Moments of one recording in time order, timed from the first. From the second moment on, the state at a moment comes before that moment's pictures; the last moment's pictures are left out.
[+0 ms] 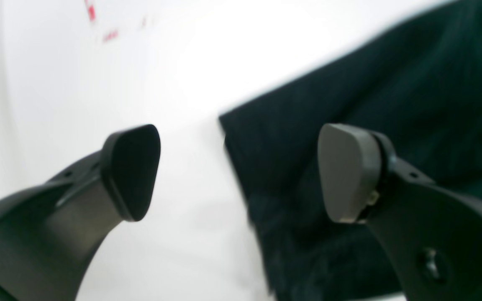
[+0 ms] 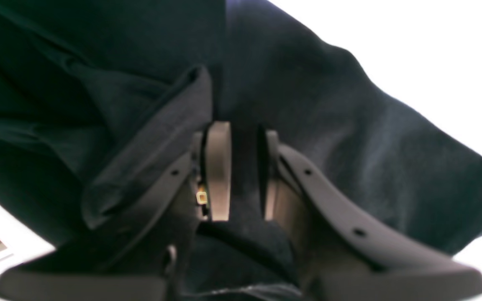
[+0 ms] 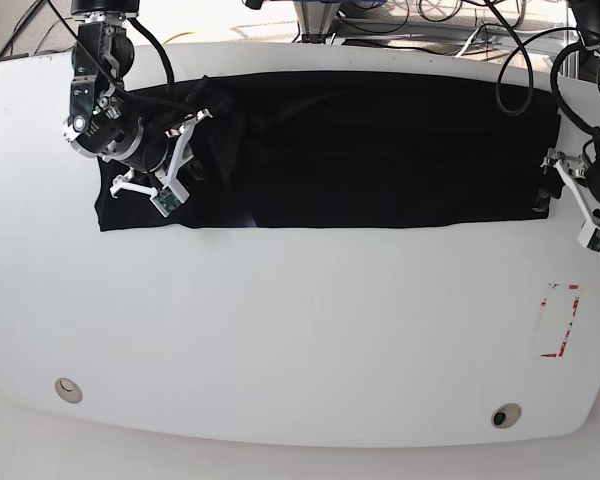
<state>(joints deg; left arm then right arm) 6.5 -32.0 -25.6 100.3 -32.6 -37.0 62.3 -12.6 16.5 8.8 107.8 24.6 38.4 -59.3</state>
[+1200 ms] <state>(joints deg) 16.3 -32.1 -23.7 101.1 -17.0 -37.6 63.1 -12.1 16.6 11.5 107.9 24.7 38.4 -59.7</state>
